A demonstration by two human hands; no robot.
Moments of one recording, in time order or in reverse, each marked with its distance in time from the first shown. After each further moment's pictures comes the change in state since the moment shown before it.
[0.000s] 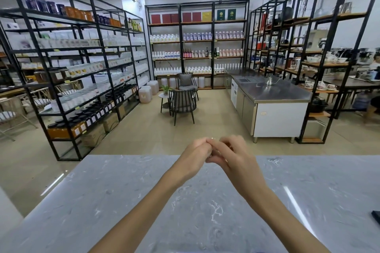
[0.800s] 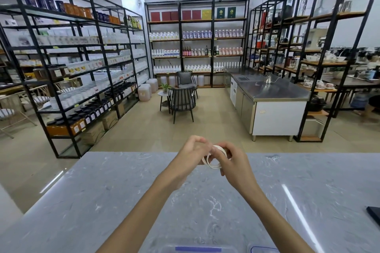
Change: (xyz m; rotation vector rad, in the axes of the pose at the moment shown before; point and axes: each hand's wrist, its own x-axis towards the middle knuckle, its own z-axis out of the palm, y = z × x) left_hand -0.017 -0.015 0.000 -0.178 0.078 -0.172; right_hand -0.007 -0.008 0.009 0.714 -0.173 0.756
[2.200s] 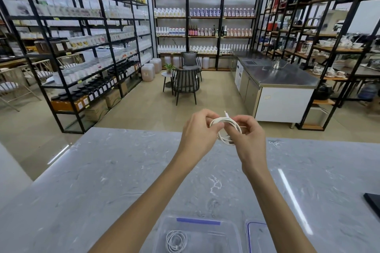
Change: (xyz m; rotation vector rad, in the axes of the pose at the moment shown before) left_hand -0.002 0.011 0.014 0.362 0.374 0.250; right_hand -0.001 -0.015 0.003 0.254 0.274 0.060
